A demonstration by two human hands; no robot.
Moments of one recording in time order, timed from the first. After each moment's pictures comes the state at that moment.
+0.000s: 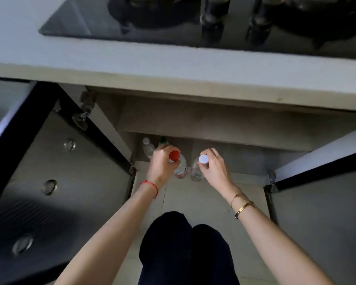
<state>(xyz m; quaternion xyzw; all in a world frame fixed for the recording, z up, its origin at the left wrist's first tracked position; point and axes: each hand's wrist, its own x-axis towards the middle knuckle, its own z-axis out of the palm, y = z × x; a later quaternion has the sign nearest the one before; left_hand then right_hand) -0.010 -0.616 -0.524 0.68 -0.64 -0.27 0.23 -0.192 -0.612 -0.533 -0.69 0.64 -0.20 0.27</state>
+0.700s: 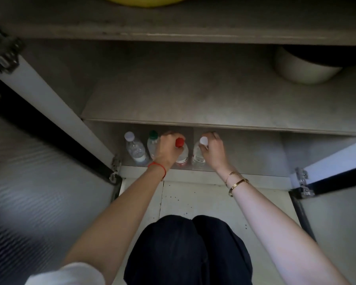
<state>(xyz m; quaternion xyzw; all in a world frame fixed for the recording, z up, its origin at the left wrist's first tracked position) -0.029 -0.723 -0.706 0.66 -0.69 -0.25 0.19 -0.190 -0.723 -0.725 -0.66 0.67 -0.24 0.23</state>
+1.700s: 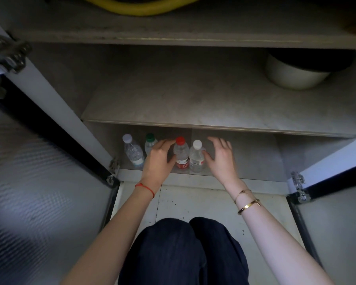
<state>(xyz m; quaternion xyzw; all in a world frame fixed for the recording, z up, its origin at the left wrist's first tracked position) -0.018 -0.672 -0.701 0.62 -0.72 -0.16 0.27 -0.223 -0.681 -0.712 -0.70 0.65 -0.27 0.15</state>
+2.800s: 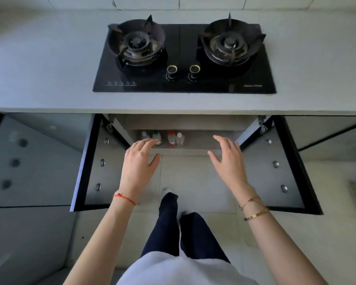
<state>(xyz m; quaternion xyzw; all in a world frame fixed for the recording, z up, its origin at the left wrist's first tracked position) -0.013 -0.428 -0.155 0.64 -0.73 -0.14 0.22 -0.272 -0.420 -0.160 -0.67 0.69 -0.22 0.17</state>
